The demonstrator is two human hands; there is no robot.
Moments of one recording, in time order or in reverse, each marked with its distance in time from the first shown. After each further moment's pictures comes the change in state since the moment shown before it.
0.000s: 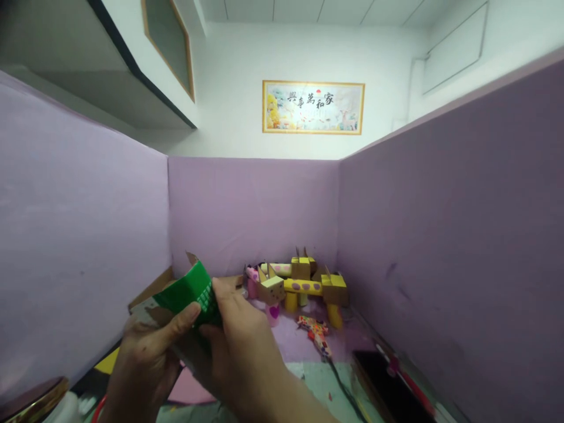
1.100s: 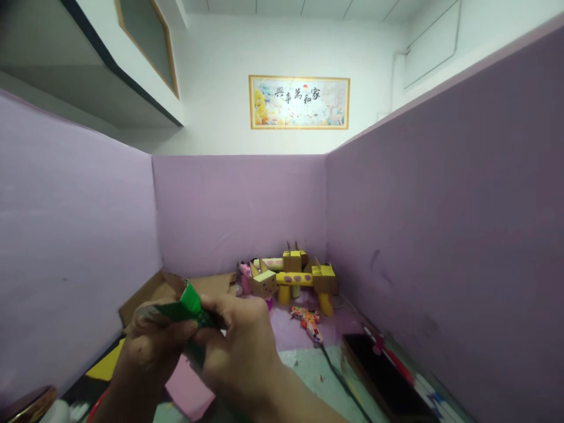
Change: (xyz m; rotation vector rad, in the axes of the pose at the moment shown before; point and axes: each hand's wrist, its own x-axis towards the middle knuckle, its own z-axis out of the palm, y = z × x) left_hand -0.003 -0.002 0.006 0.010 -0.275 -0.065; right_hand -0.010 -0.004 -0.009 0.305 -0.012 0.207
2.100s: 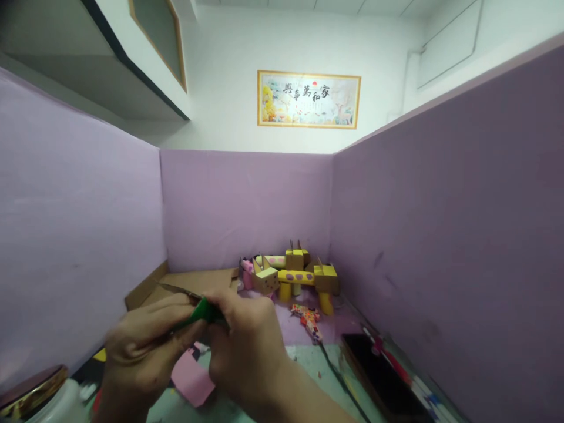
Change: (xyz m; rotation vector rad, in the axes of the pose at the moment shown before) left_hand -0.014 0.015 -0.005 0.737 -0.194 0.690; right_hand -0.003 -0.008 -0.003 -0.294 0.026 -0.160
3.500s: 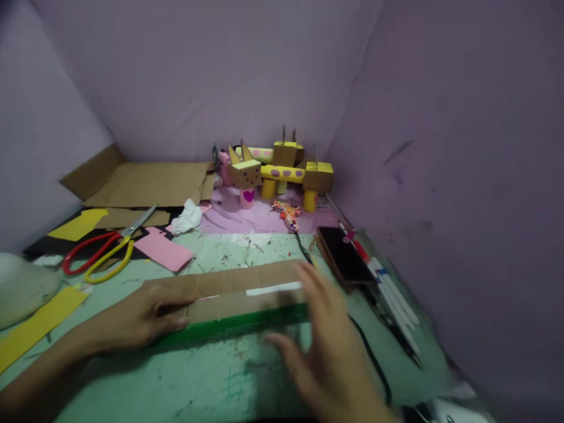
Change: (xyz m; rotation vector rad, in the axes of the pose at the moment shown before) left_hand -0.115 -0.052 0.032 -0.028 -1.112 -0.755; right_hand -0.191 0.065 -0.063 -0.535 -0.118 0.469
